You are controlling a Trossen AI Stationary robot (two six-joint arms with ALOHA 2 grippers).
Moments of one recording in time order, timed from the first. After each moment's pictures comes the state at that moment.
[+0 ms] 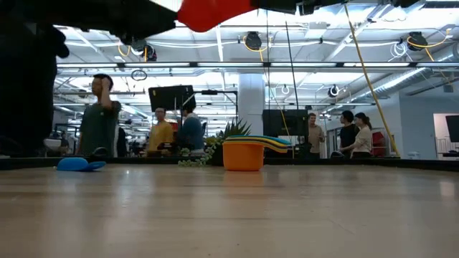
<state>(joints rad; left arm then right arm) -0.24 1.10 0.39 0.80 -0.52 0.23 0.22 1.31 0.71 0.58 0.49 -0.38</state>
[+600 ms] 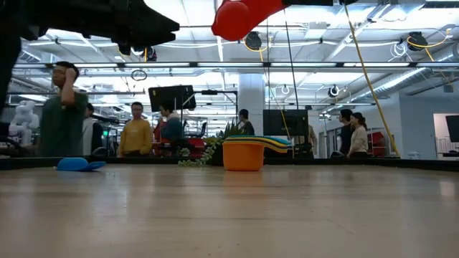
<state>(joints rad) -0.21 1.10 0.39 0.75 -0.55 0.11 0.35 1.13 0.71 0.26 0.74 -0.49</state>
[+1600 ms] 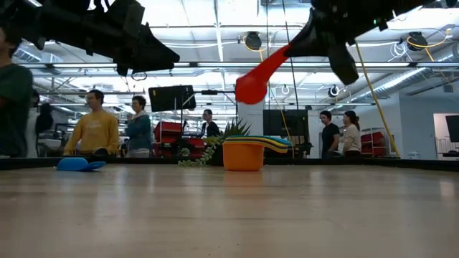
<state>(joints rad) -0.10 1.10 0.39 0.57 -0.55 -0.08 0.36 1.32 0.67 0.23 1.03 -0.90</state>
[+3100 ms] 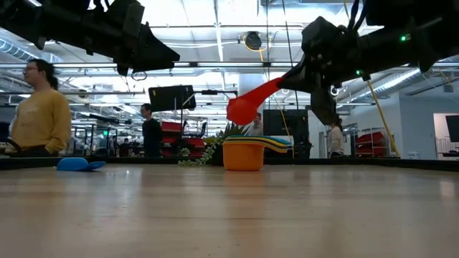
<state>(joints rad) -0.11 1.10 0.39 0.57 -0.55 -0.07 0.22 1.54 0.43 0.94 0.91 -1.01</state>
